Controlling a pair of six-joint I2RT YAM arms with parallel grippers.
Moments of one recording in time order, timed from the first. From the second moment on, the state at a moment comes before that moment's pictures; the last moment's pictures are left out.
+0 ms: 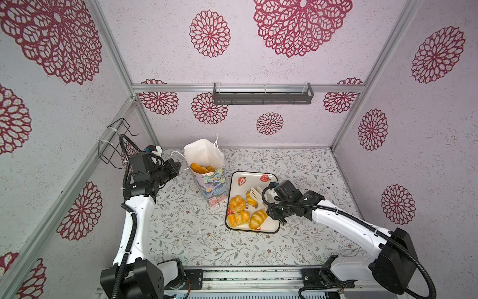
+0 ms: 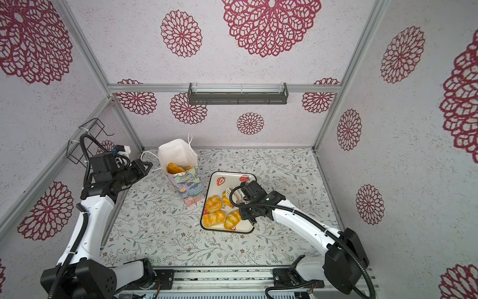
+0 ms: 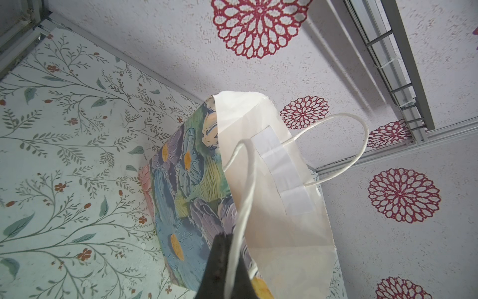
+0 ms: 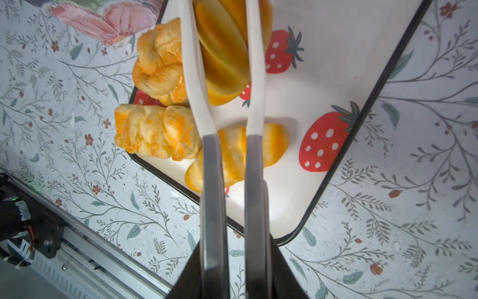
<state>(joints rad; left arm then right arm) 0.23 1.22 1.16 -0.48 0.51 -0.47 0.74 1.31 1.03 -0.76 -0.08 0.41</state>
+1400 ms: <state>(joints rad) 0.23 1.19 1.15 -0.41 0.59 -0.48 0.83 1.44 1.64 -0.86 -0.08 0.34</state>
